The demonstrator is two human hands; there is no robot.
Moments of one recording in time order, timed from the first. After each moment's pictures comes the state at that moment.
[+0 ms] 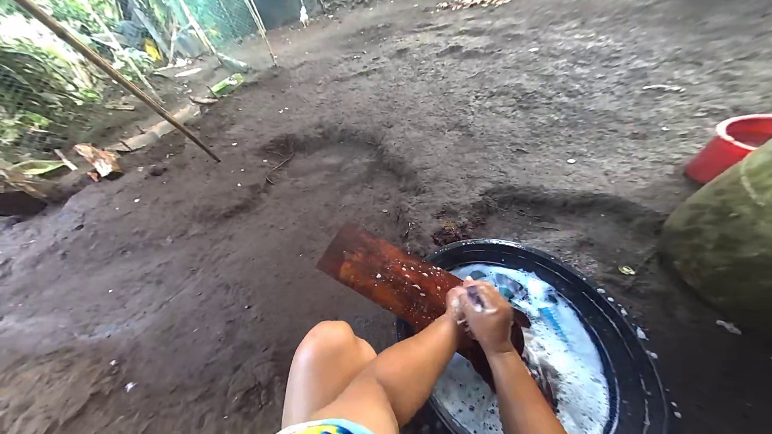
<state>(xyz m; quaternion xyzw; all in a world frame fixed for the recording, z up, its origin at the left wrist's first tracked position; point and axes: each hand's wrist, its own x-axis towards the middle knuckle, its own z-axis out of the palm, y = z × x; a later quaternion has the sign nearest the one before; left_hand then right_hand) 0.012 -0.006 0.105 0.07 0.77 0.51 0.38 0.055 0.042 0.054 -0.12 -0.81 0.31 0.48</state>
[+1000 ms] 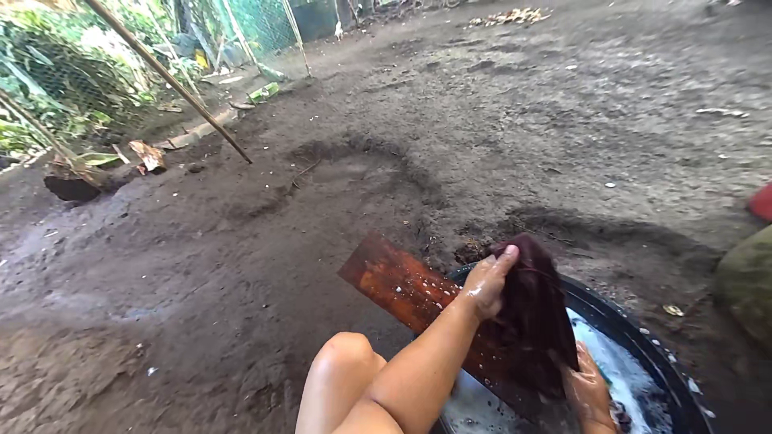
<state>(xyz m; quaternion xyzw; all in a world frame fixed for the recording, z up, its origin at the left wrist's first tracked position) -0.037 -0.006 0.174 0.15 0.48 0.77 0.38 0.131 0.137 -0.038 -0.29 -0.78 0.45 0.32</state>
